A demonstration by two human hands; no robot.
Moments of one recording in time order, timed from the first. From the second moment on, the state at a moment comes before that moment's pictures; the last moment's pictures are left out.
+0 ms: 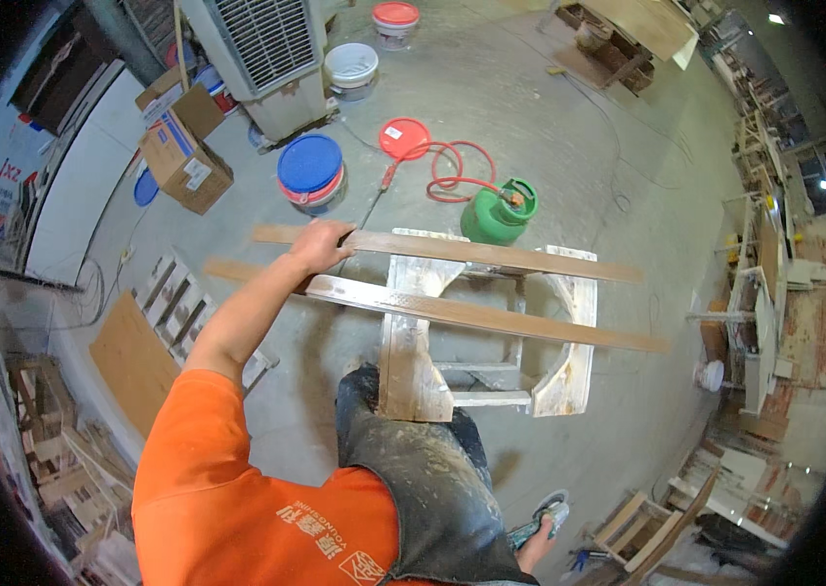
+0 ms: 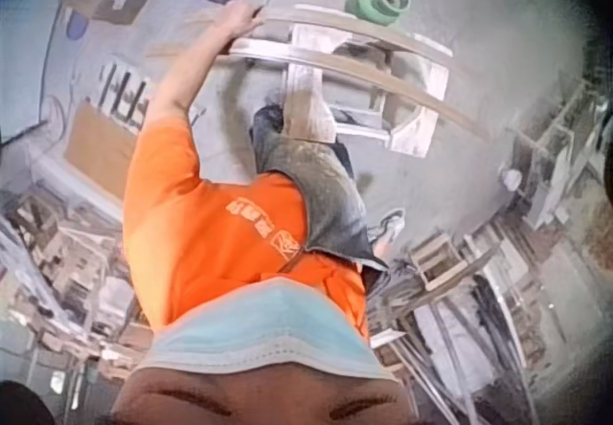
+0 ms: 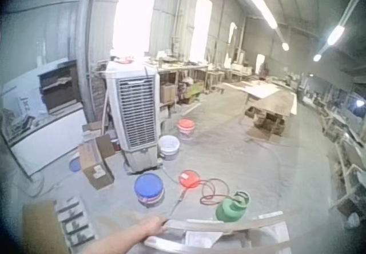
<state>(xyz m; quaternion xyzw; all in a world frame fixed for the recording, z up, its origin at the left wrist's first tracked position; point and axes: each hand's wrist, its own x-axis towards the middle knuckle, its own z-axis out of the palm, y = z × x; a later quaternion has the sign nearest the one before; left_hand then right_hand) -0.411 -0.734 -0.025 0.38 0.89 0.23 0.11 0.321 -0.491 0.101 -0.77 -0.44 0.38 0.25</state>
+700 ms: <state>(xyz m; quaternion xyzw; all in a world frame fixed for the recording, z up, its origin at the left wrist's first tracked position) -0.230 -0.494 0.005 0.52 0.83 0.10 0.20 0.344 -0.474 0.051 -0.82 -0.42 0.30 0.26</state>
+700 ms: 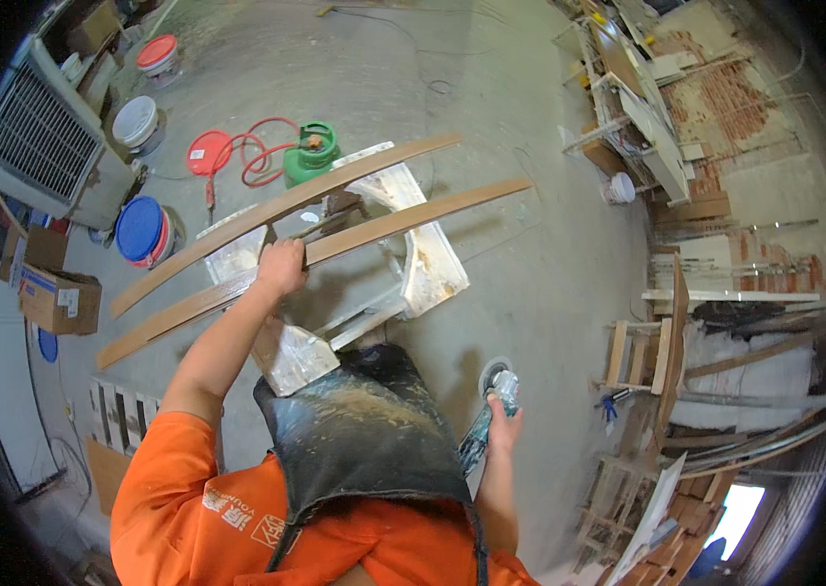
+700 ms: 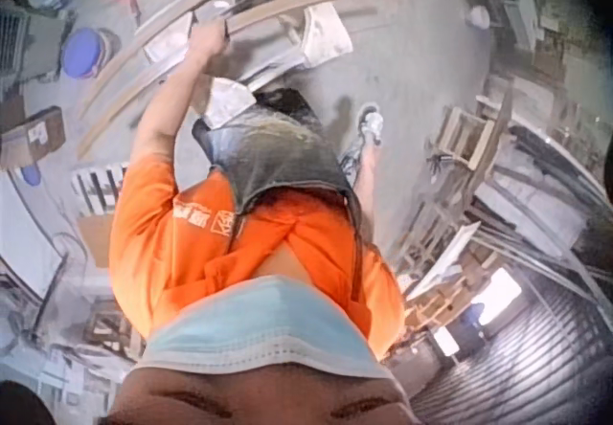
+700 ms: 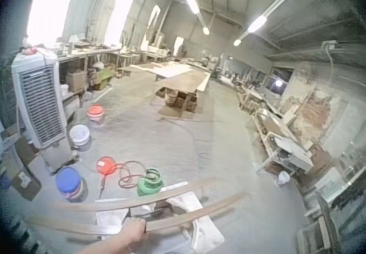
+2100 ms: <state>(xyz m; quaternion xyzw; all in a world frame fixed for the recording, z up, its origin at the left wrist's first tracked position) -0.272 -0.528 0.010 0.43 0.82 0.22 0.31 0.350 -0.475 0.072 -0.74 -0.41 0.43 0.33</state>
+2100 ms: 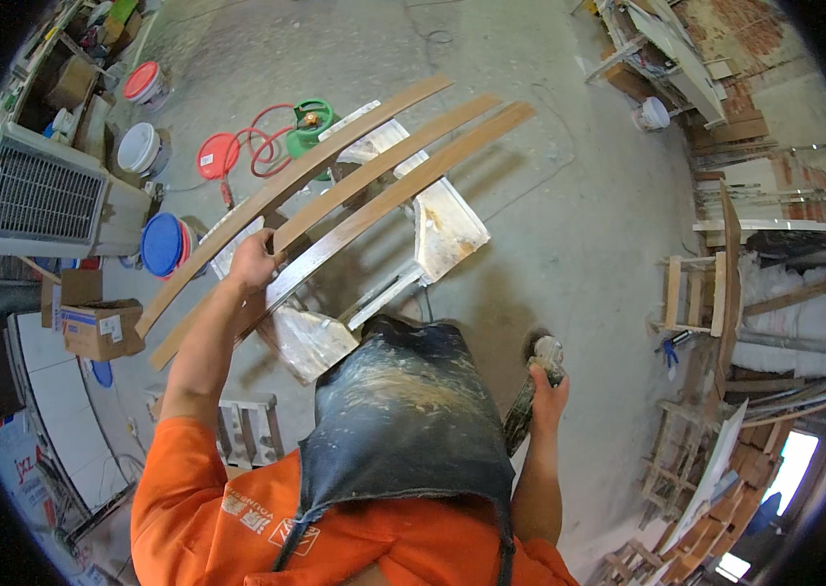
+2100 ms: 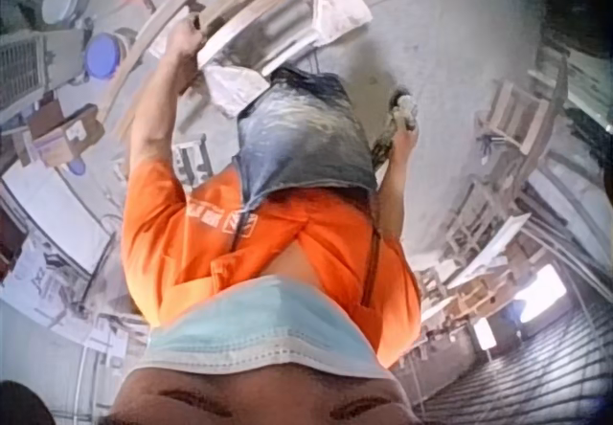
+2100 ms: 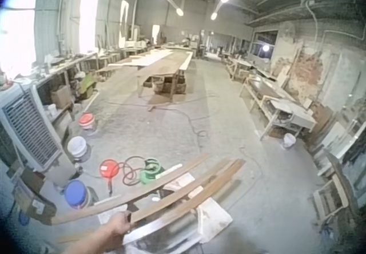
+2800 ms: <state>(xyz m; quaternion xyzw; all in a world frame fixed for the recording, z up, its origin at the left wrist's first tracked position) -0.181 -0.534 -0.005 0.54 0.82 0.17 0.06 0.344 -0.460 0.054 -0.75 -0.42 0.43 0.27</state>
